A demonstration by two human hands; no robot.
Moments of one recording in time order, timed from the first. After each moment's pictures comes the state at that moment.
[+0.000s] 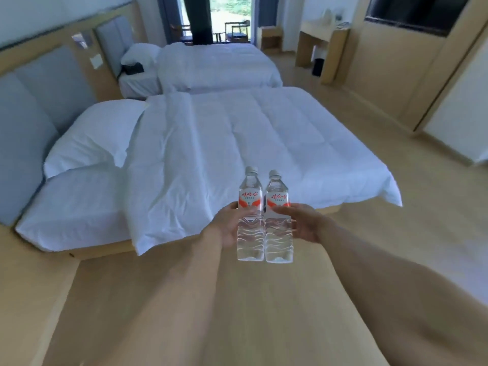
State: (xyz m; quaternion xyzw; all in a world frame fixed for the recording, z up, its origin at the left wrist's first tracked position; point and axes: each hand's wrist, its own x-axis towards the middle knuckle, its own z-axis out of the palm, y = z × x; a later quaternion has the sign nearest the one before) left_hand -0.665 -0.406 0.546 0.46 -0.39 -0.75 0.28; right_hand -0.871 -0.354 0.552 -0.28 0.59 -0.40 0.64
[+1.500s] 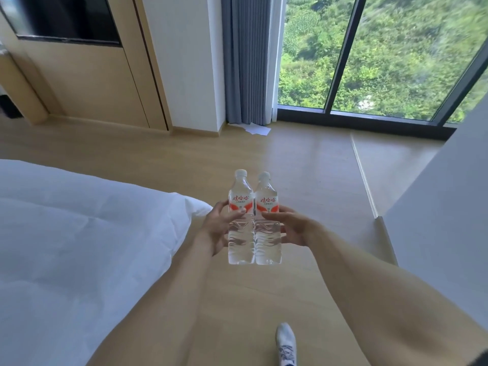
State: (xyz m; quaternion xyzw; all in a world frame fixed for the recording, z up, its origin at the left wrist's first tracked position) left_hand -1.254 -0.458 0.552 0.18 -0.60 -0.78 -0.11; right_hand -1.307 -0.252 0.557 0.04 0.67 -0.65 0.35
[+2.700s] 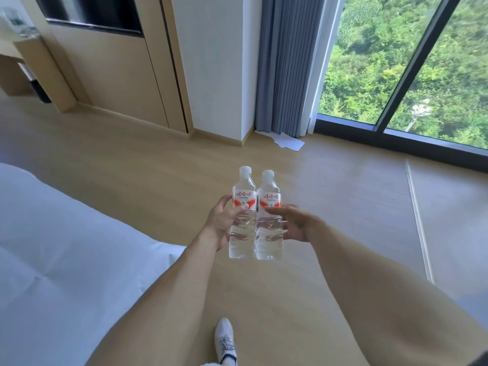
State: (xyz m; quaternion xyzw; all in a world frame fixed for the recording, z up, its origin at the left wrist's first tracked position) left_hand -1.677 -0.498 0.527 0.23 -0.56 -0.79 -0.01; right_hand -1.772 -0.312 0.525 0.03 0.66 -0.62 0.42
